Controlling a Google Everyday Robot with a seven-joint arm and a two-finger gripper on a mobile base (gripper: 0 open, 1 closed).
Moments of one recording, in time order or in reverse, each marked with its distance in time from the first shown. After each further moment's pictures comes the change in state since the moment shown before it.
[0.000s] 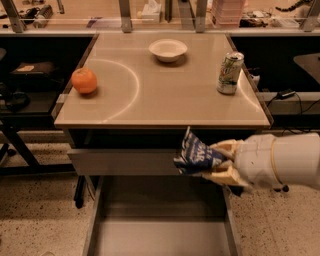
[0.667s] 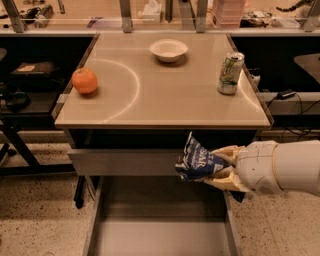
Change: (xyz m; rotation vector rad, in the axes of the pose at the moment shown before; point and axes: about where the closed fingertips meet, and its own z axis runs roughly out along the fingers) arm 0.013 0.012 -0.003 0.005 0.024 0.010
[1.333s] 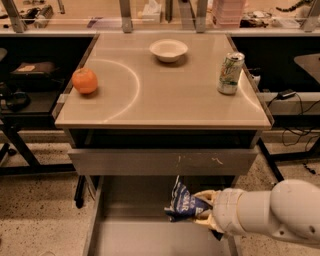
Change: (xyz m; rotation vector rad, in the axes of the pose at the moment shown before) arm 0.083 0.070 0.089 -0.063 0.066 0.013
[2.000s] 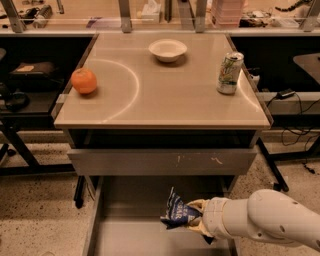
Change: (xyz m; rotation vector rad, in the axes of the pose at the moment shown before) arm 0.048 0.010 0.067 -0.034 0.034 -0.003
